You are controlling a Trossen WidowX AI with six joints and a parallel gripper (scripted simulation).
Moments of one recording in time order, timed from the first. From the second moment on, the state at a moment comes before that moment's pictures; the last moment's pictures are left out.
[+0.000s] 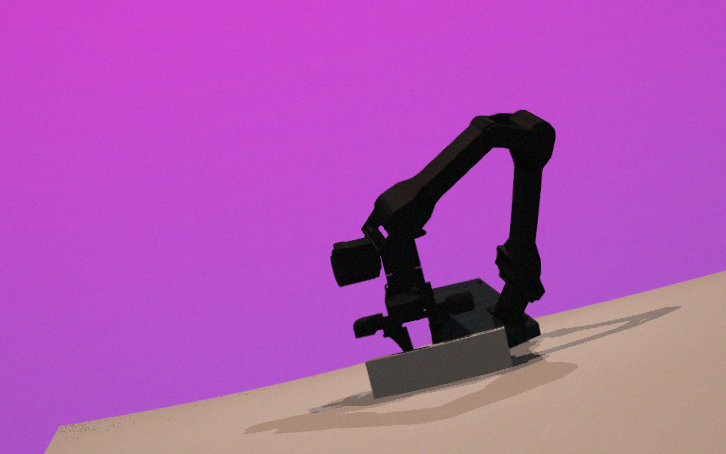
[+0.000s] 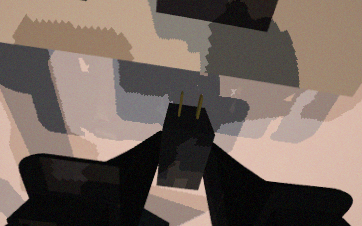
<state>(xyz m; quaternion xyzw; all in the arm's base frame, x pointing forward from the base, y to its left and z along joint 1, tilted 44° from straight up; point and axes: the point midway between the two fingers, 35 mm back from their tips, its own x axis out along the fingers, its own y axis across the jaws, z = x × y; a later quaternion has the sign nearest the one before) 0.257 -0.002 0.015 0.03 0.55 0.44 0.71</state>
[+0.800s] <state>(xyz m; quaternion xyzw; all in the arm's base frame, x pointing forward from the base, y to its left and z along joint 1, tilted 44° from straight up) 0.264 0.001 0.019 0.03 0.55 0.44 0.71</state>
